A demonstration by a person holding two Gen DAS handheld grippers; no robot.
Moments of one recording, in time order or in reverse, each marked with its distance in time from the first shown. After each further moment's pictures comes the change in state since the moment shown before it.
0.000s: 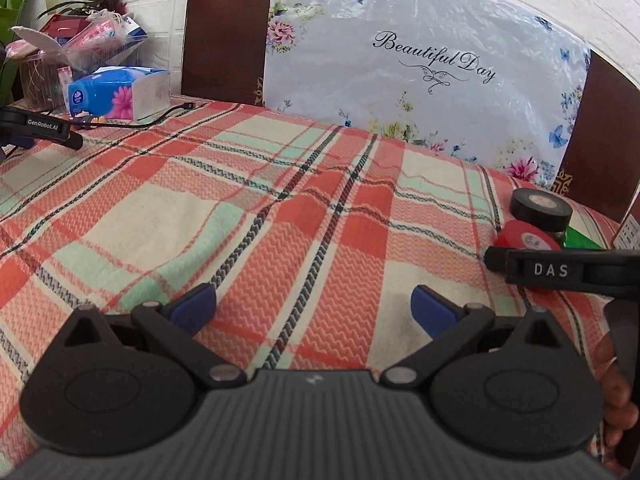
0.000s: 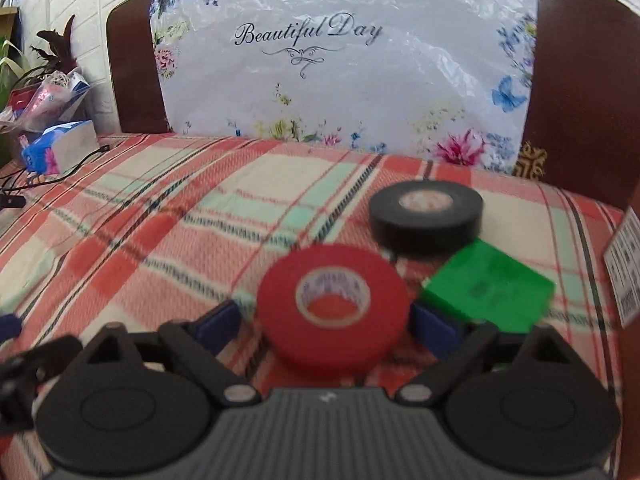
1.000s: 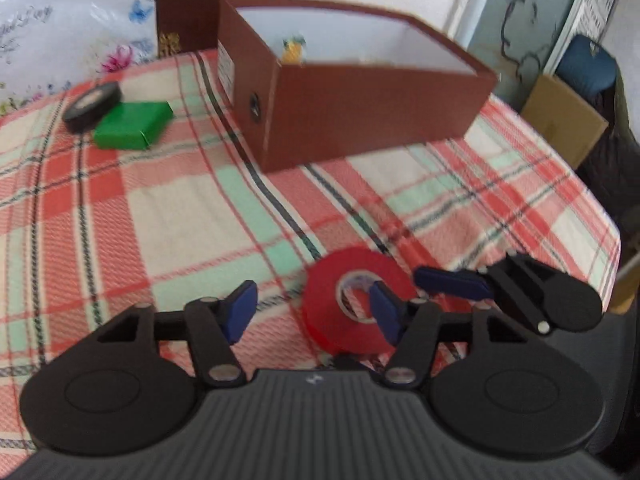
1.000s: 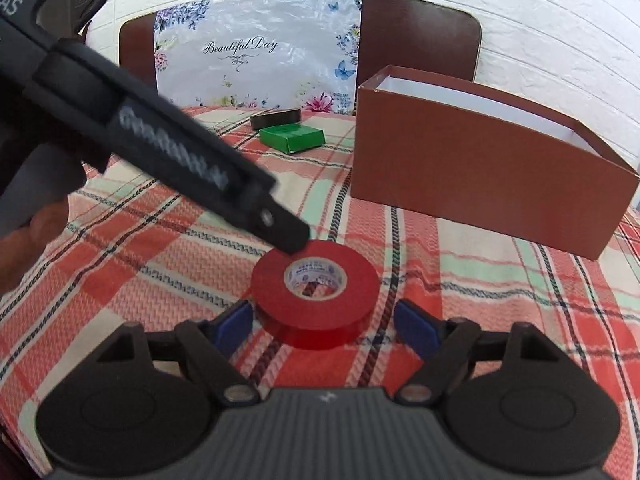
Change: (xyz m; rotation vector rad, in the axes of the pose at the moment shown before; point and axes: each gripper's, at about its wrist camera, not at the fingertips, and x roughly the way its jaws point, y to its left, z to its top) left arm -0.099 -0.225 -0.058 0.531 0.406 -0.636; right arm -0.219 -0.096 -0.170 0.038 -0.007 -0.101
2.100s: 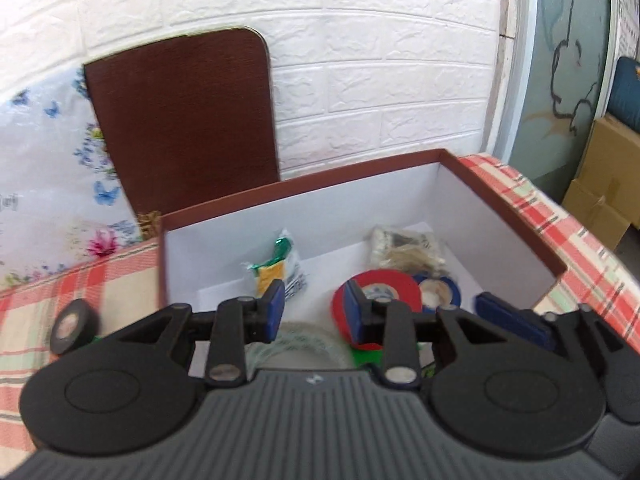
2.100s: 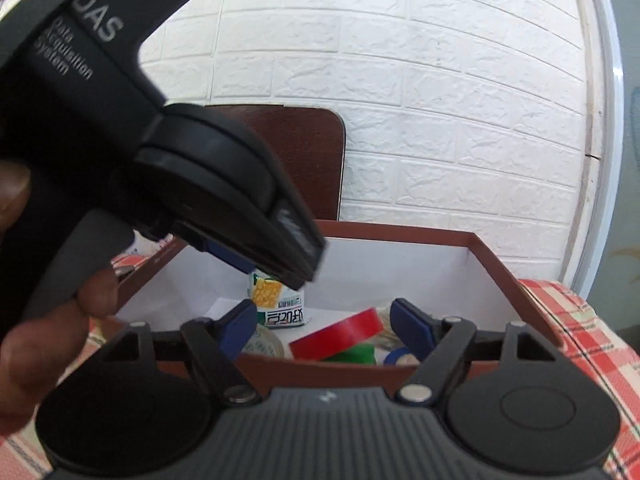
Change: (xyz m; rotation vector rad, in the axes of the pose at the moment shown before) left arm 0.038 -0.069 0.171 0.078 -0.236 0.253; right arm 0.026 -0.131 0.090 0.161 -0.339 -0.214
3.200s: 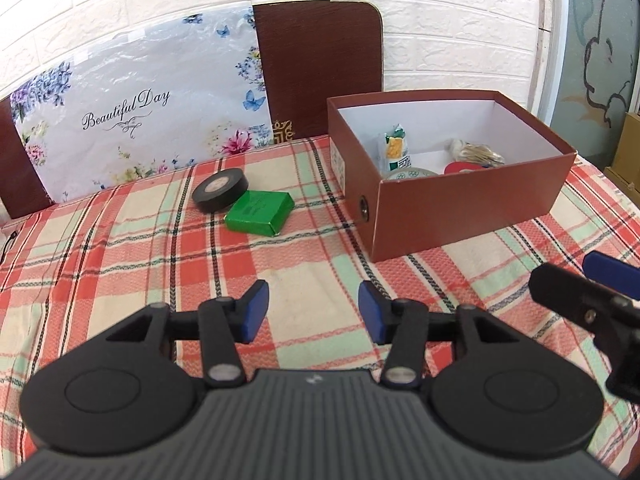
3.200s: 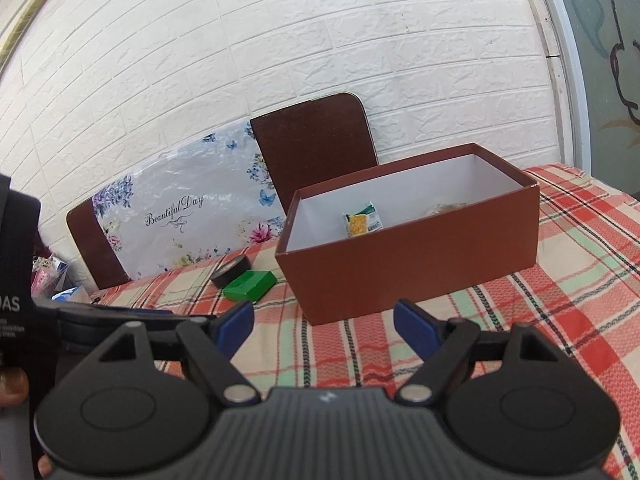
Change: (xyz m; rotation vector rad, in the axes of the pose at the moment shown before) left arm -0.111 0.076 -0.123 -0.092 0.031 0.132; right arm -0.130 0.046 -0.020 0.302 0.111 0.121
